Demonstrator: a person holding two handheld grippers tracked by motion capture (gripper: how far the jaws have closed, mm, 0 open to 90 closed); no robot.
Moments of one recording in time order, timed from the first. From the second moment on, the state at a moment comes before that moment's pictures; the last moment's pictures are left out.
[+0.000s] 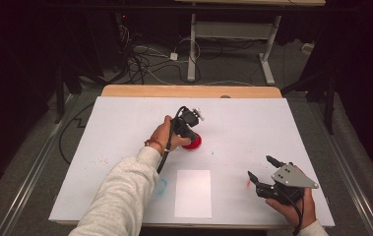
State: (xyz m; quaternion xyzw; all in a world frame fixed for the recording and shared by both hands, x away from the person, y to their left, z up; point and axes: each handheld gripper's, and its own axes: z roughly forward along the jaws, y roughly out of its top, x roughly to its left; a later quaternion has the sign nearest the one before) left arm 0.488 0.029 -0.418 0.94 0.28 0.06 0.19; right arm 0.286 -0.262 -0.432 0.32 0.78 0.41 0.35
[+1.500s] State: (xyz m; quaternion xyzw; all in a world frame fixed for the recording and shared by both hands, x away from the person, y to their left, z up) left arm 0.496 0.030 -0.429 0.94 0.28 0.02 0.18; right arm 0.282 -0.261 -0.434 0.31 0.79 0.41 0.35
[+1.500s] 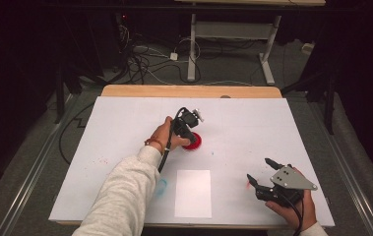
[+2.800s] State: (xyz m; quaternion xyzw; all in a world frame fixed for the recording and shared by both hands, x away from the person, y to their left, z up) left arm 0.484 0.030 -0.418 0.94 0.27 0.06 0.18; right arm 0.280 -0.259 -0.433 0.31 0.79 0.41 0.34
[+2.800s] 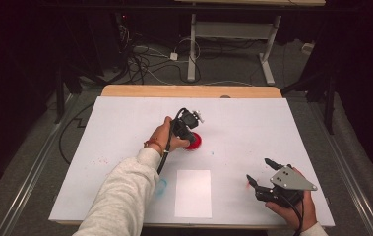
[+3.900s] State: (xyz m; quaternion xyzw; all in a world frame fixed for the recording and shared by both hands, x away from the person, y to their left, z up) left arm 0.488 0.033 -0.384 0.94 0.27 0.06 0.20; right arm 0.281 -0.258 -0.435 0.31 0.79 0.40 0.34
